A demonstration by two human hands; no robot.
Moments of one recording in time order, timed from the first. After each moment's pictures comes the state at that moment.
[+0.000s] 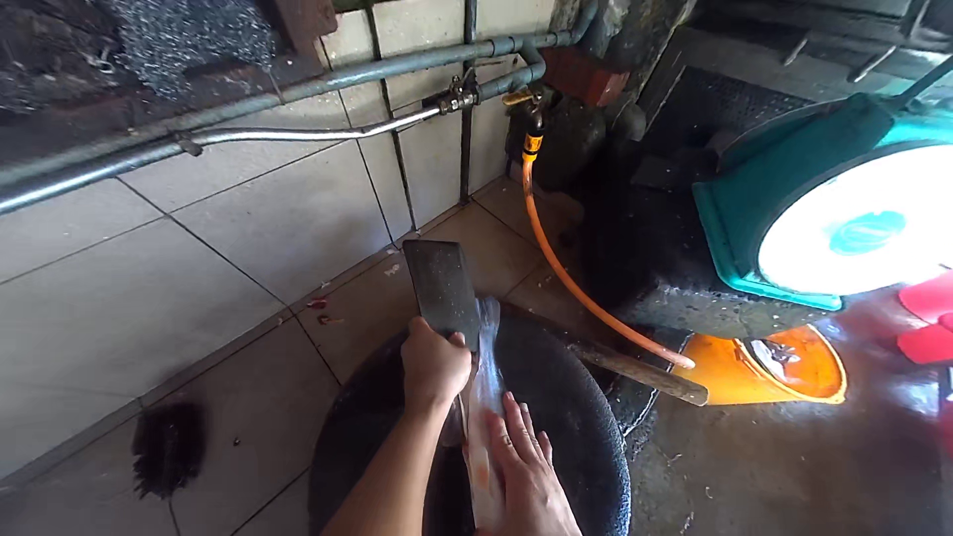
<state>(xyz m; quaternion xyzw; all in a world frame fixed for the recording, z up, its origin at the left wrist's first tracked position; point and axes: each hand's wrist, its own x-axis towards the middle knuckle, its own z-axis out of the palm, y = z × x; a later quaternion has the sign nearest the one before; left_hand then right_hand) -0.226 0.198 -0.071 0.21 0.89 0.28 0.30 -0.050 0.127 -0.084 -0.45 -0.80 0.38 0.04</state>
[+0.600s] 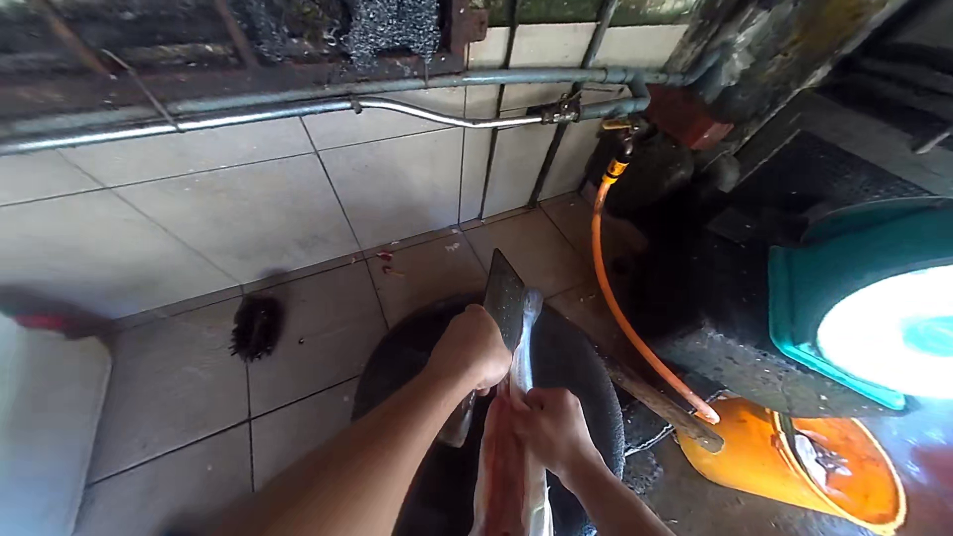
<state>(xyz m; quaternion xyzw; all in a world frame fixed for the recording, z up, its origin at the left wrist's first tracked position) -0.213 0.146 0.019 0.24 0.86 0.13 0.43 -0.056 0.187 -0.061 -0.49 -0.75 0.45 -0.06</state>
